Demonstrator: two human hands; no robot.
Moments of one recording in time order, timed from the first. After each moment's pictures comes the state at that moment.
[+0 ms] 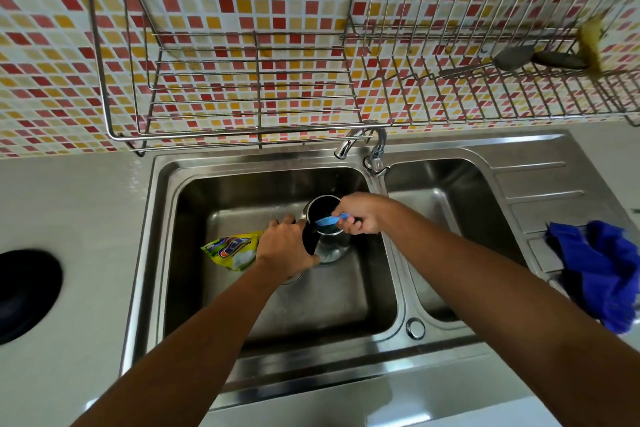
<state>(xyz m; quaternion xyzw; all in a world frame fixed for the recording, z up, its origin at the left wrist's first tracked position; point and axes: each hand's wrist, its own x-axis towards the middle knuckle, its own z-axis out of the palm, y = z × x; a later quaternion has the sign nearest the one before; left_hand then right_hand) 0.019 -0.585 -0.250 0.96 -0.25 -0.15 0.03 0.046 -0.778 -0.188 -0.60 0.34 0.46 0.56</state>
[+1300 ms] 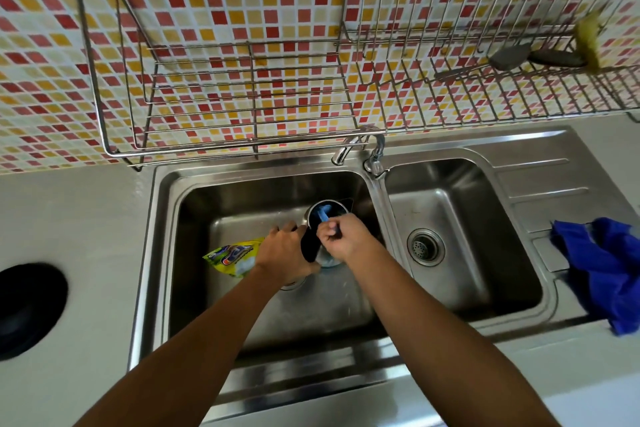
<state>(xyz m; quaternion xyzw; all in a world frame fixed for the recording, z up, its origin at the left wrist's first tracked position) 0.019 -0.581 -0.243 0.95 -0.28 -0.15 0.03 0.018 -0.725 -0.198 -0.16 0.48 0.15 0.85</state>
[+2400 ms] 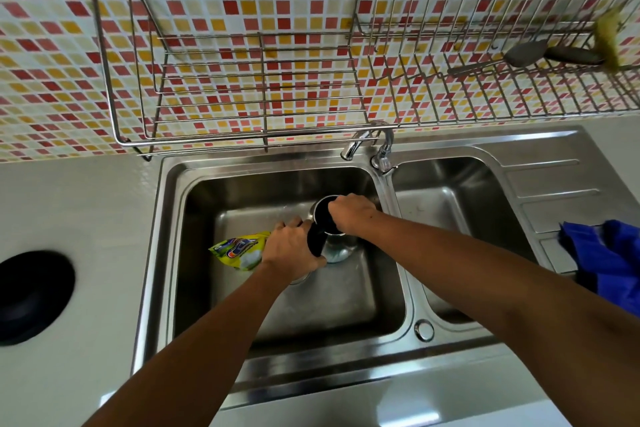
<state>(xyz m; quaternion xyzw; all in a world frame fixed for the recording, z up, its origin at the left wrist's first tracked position) 0.013 -0.582 -0.240 0.95 -0.27 -0.13 0.04 0.044 -0.739 -0.188 -0.95 -0.07 0.28 -0.06</state>
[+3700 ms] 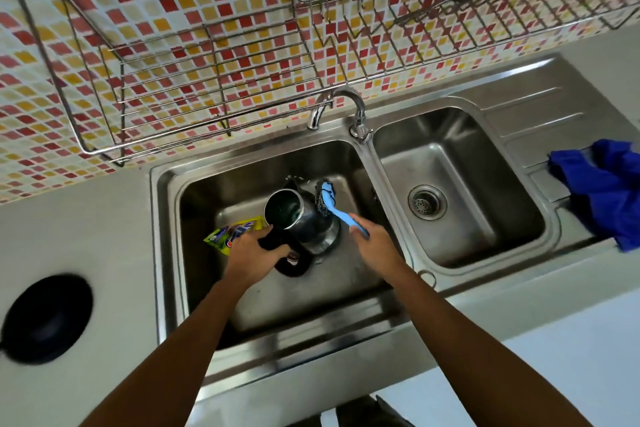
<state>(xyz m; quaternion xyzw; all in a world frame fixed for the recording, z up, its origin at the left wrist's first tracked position) -0.028 -0.521 -0.203 0.92 0.00 -0.23 0.32 -0.111 -0.757 -0.241 -0.80 0.26 0.08 0.53</state>
